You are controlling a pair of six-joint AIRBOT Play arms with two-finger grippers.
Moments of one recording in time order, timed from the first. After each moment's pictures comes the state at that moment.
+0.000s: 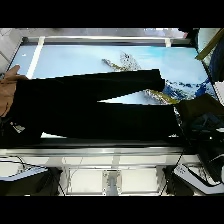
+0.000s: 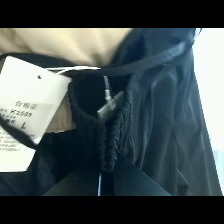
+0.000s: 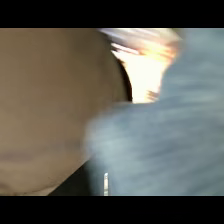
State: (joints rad) left arm 1.20 -1.28 0.81 0.52 -1.15 -0.93; right arm -0.83 -1.11 0.51 -0.93 1.18 1.17
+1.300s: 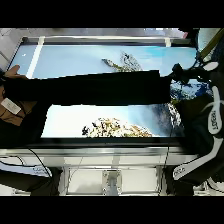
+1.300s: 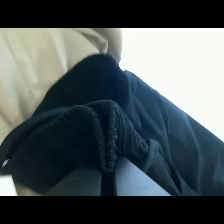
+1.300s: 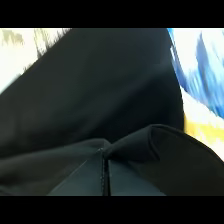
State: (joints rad) left arm 0.60 -1.62 1.68 1.28 -1.01 -1.68; right arm -0.30 -1.81 1.70 -0.90 1.00 1.53
